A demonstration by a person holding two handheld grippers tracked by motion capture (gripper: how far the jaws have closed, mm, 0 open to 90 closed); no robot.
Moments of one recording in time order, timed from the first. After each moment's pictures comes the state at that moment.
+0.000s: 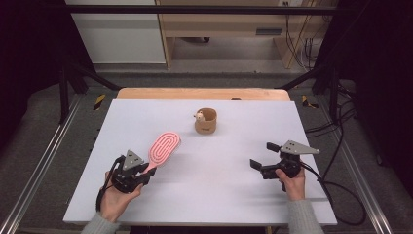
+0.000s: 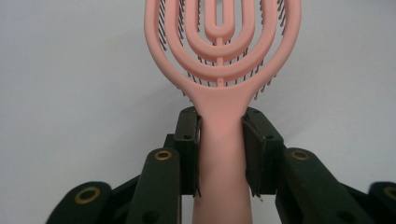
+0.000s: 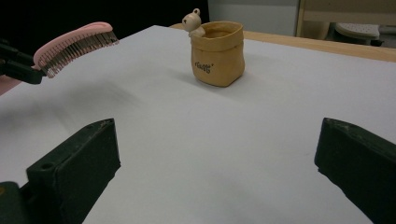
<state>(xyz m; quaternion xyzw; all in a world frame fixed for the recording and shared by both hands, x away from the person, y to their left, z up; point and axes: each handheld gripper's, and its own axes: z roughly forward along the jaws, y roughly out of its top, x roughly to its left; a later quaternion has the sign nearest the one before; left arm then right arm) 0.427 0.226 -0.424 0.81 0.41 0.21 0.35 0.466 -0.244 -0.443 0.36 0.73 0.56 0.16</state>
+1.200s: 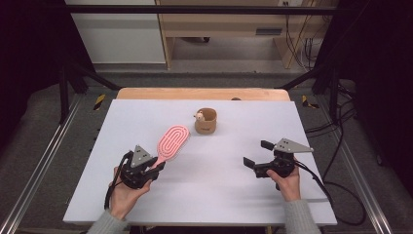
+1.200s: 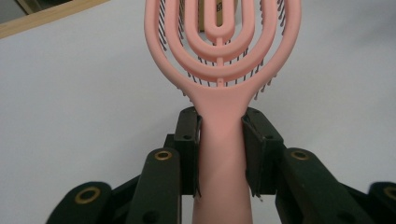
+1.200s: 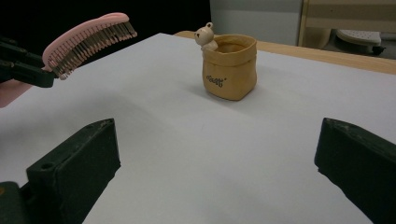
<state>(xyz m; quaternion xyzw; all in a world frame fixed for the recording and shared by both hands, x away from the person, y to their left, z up) 0.431 0.201 -0.410 0.81 0.39 0.22 0.38 0.464 -0.223 -0.431 0.36 0.73 0.56 0.16</state>
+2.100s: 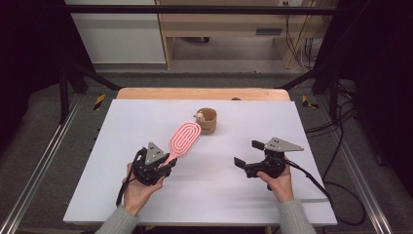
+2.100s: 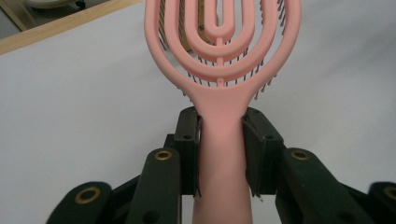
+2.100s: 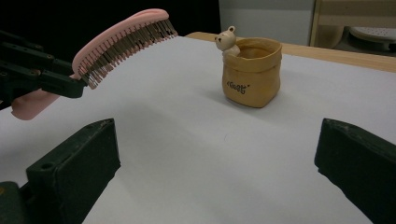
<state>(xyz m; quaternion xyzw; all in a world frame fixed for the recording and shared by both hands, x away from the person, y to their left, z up) 0.438 0.170 -0.409 0.81 0.38 0.23 0.39 0.464 -0.196 -0.426 0.35 0.73 0.57 0.15</state>
